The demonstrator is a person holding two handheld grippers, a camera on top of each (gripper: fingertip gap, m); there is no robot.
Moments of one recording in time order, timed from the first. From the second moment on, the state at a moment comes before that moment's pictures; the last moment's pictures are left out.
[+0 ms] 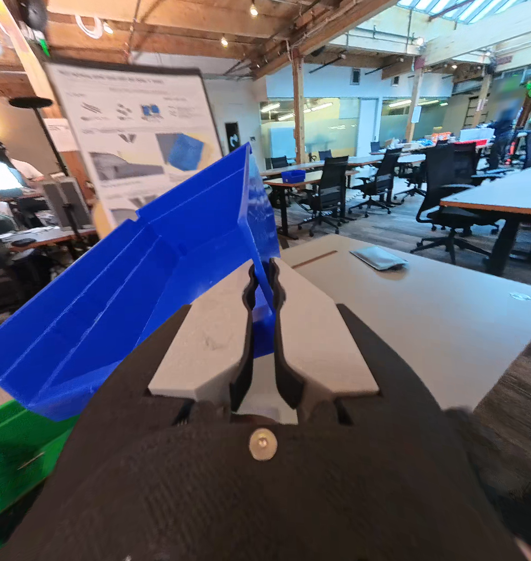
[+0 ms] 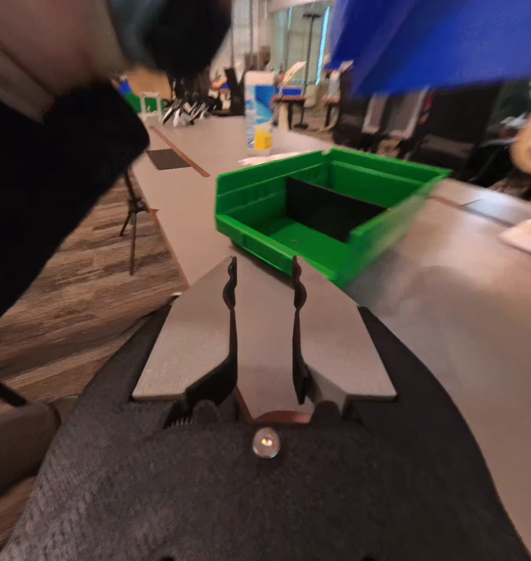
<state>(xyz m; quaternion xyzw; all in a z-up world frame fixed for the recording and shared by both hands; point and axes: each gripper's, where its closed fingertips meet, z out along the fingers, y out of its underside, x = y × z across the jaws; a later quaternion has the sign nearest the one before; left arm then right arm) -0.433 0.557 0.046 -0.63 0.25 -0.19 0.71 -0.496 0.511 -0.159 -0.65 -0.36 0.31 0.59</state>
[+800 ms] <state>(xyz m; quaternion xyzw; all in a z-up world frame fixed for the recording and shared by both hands) -0.255 0.513 -0.172 -0.71 0.38 -0.31 0.51 -0.233 0.508 -0.180 -0.74 -0.25 0.27 0.56</state>
